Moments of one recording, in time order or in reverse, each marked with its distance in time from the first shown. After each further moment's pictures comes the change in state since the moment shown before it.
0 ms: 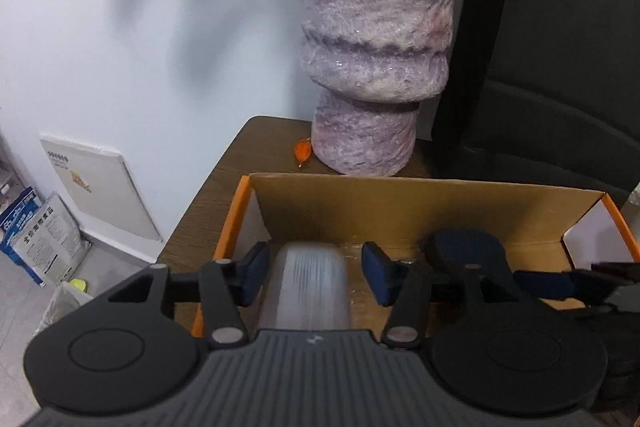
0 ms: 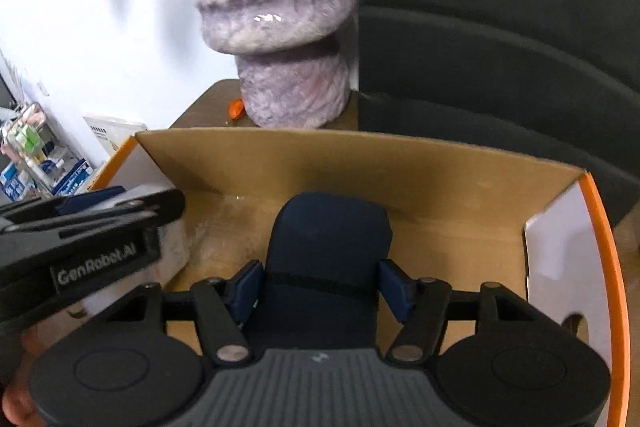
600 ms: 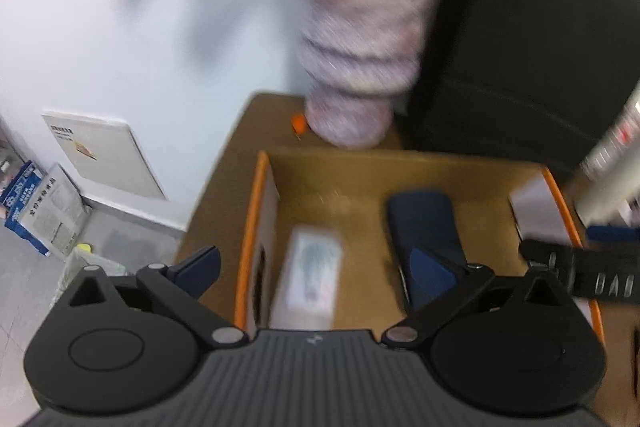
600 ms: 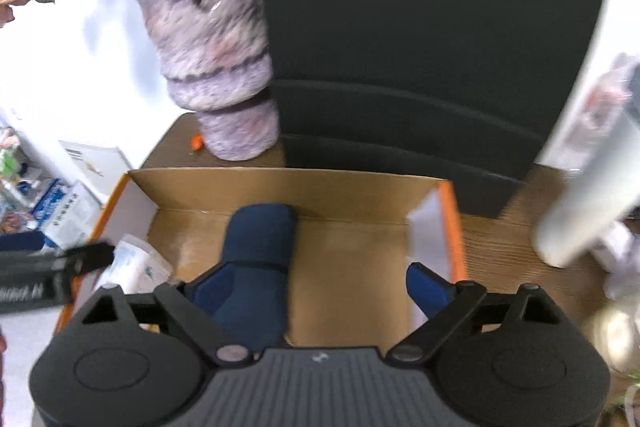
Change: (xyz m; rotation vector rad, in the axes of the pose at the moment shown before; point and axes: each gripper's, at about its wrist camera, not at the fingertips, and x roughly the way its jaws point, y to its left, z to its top) left arm -0.092 0.008 0.009 0.026 0.181 -0.055; right arm -0.110 -0.035 0.012 0.079 0.011 -0.127
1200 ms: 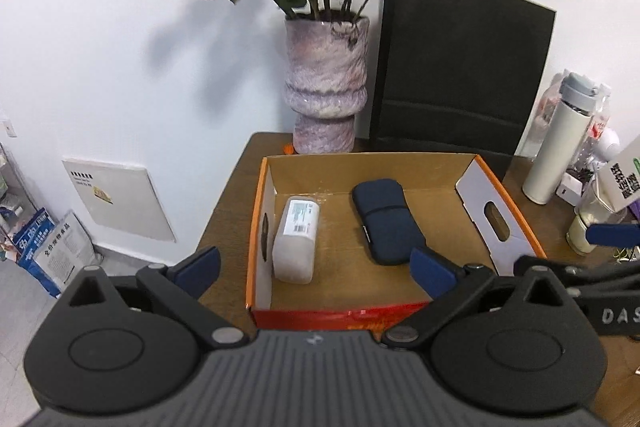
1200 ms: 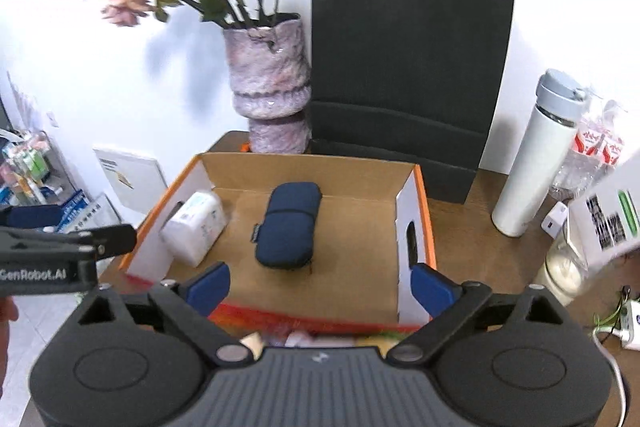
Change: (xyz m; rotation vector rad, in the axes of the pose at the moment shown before) left arm -0.116 -0.010 -0.103 0.053 -0.258 0.003; right arm -0.123 0.022 -0.115 -0.056 -0.199 0.036
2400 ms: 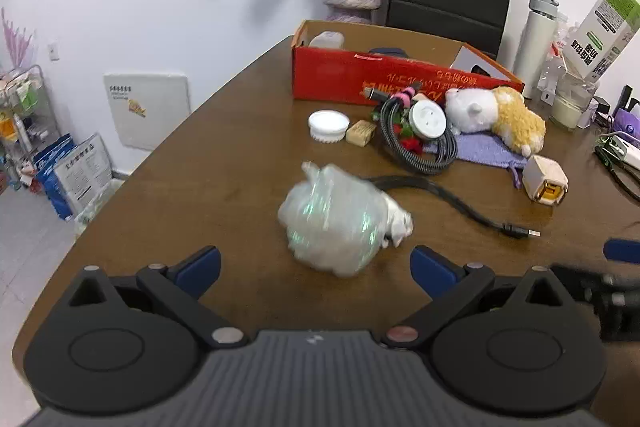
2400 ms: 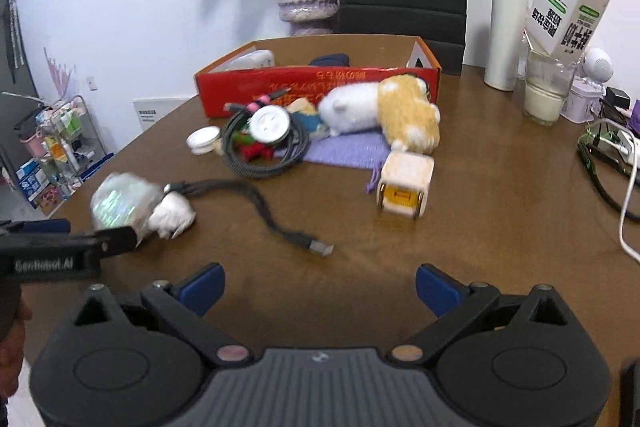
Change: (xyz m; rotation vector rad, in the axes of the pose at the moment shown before) left arm -0.092 0.005 -0.260 -0.093 0.007 0.043; right arm -0.085 0.015 -0.265 -0.003 -0.028 0.065
